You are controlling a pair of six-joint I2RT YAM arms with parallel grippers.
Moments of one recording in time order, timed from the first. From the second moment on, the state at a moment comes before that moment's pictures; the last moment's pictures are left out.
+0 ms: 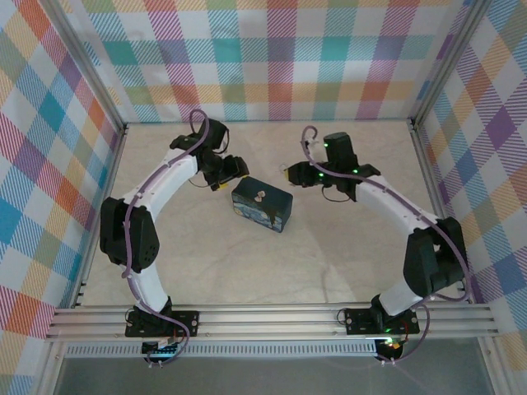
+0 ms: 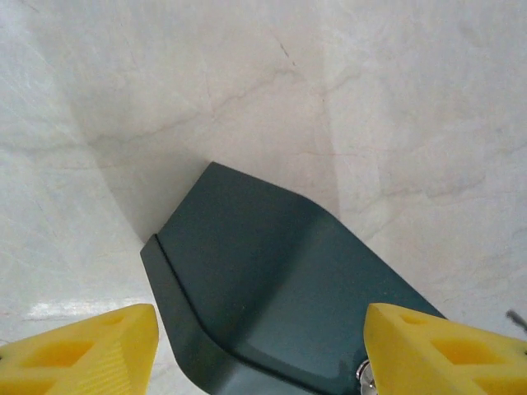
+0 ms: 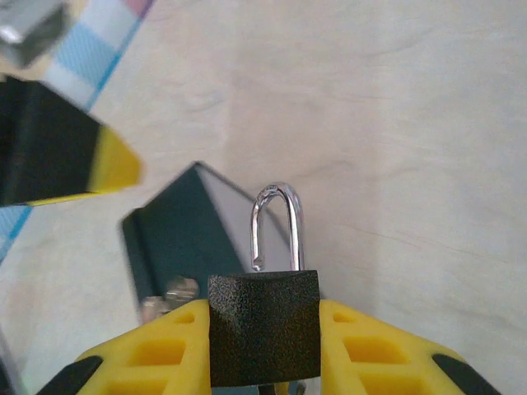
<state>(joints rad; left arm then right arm) -0.36 1.80 1.61 -0.93 0.23 -0.70 0.39 1.53 1.16 -0.31 -0.44 0.26</state>
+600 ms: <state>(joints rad) -0.35 1.72 1.57 -0.95 0.20 -0.69 0.29 1.63 0.88 -0.30 -0.22 0.31</state>
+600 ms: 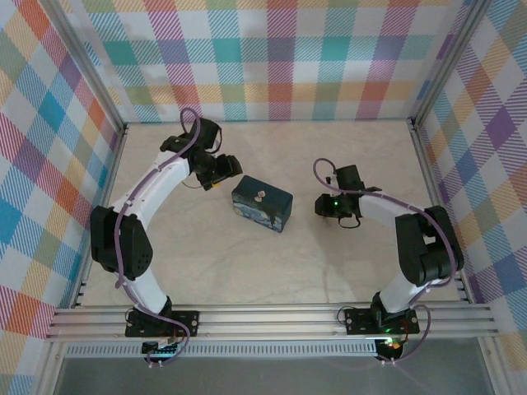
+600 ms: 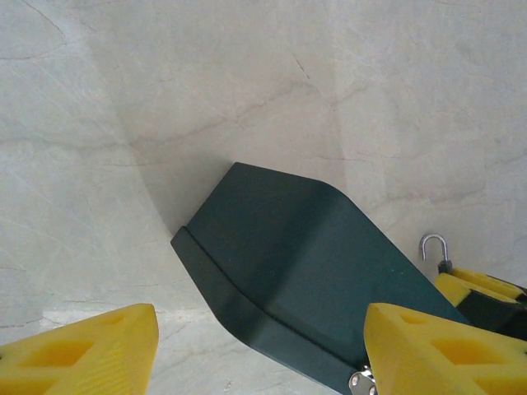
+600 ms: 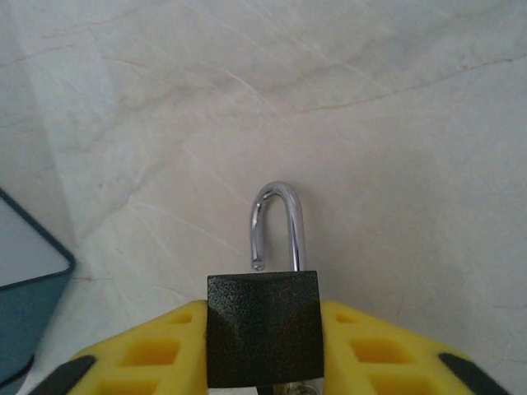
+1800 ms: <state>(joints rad) -0.34 1.71 1.57 -0.98 0.18 -0.69 0.55 1.62 1.11 -0.31 -0.48 -0.25</state>
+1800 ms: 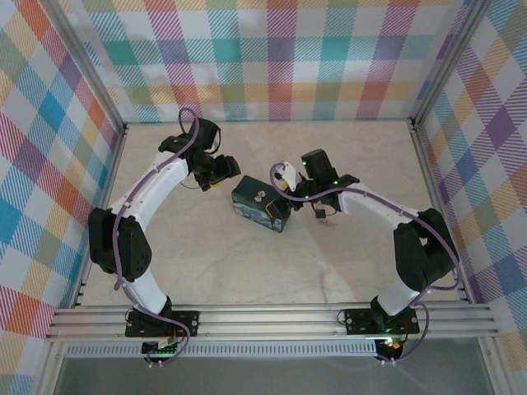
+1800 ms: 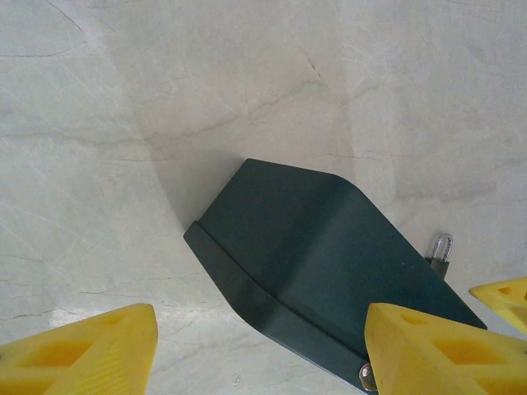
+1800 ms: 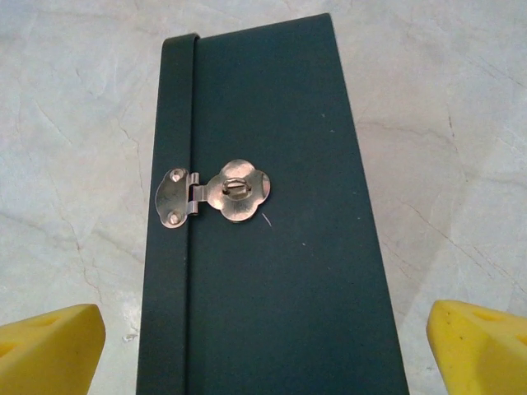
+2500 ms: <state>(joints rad) -0.34 1.71 1.57 -0.98 0.17 -0.69 0.59 1.72 1.16 -0.33 -0.51 -0.14</state>
